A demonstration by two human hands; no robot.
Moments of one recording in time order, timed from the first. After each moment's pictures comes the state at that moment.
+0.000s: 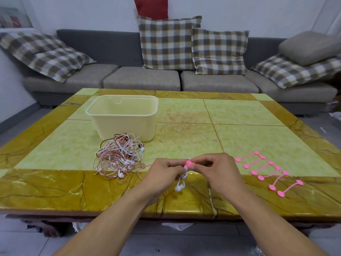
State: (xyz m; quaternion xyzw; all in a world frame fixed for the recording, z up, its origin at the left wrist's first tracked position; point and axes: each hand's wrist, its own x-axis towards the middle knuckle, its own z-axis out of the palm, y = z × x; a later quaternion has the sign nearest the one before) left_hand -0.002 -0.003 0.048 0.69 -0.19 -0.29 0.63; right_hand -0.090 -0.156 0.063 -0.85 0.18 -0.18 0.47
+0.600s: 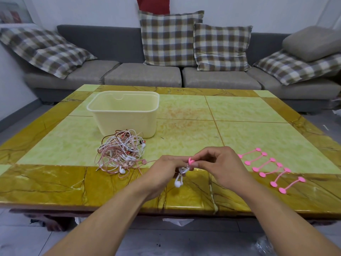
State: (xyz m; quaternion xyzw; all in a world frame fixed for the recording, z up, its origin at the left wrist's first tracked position) left_hand 0.000 -0.001 0.053 0.68 -0.23 -0.35 0.60; right_hand -0.093 -0.165 0.072 -0.84 0.09 -0.12 0.51
